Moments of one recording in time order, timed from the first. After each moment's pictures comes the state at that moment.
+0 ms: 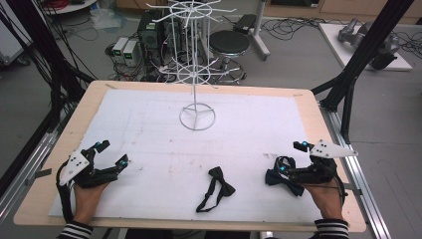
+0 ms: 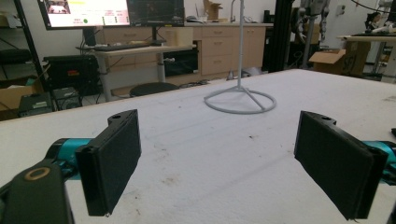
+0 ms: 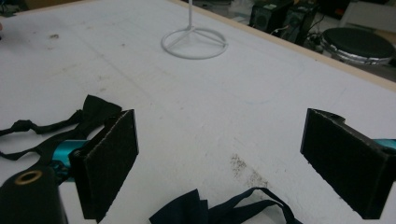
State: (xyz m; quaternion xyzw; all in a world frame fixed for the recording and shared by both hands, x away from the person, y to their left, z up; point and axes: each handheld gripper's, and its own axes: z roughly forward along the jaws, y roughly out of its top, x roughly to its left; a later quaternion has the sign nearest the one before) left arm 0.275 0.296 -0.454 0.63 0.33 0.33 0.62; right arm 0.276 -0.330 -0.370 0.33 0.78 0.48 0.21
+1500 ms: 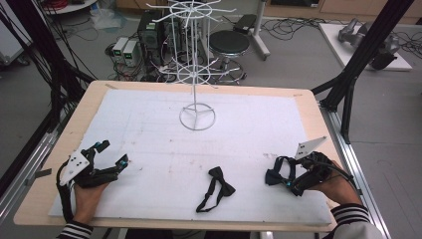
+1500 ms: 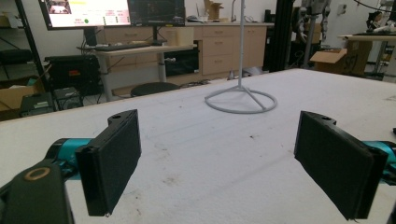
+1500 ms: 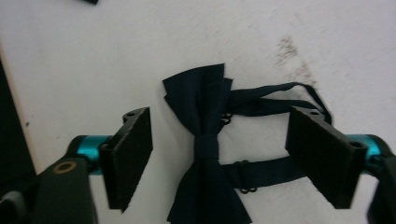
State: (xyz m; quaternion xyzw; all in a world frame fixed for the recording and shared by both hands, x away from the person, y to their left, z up) left arm 0.275 0.296 -0.454 0.63 0.33 0.34 0.61; right arm 0.302 -0.333 -0.384 0.23 0.94 0.26 0.06
